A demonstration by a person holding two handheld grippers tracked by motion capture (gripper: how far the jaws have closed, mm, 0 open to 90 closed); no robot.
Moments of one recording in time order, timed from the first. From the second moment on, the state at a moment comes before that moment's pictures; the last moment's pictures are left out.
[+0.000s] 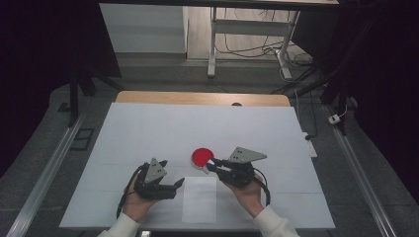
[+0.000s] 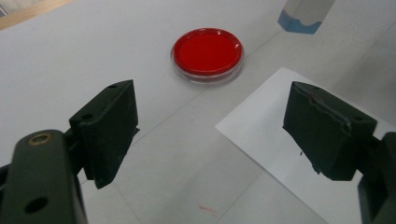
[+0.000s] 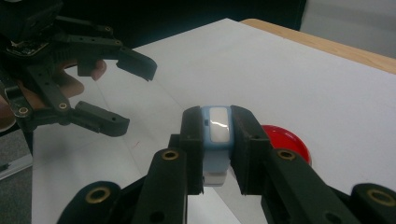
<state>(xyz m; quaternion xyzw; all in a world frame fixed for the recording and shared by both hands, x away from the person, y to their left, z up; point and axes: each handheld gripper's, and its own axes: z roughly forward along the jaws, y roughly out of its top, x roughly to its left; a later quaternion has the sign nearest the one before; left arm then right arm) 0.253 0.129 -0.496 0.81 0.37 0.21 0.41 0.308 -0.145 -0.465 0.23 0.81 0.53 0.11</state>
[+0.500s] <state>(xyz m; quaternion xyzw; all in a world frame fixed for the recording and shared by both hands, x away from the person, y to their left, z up) 0.261 0.105 -0.497 0.82 0.35 0.19 0.42 0.308 -0.144 -0.468 0.24 0.81 0.53 0.11</state>
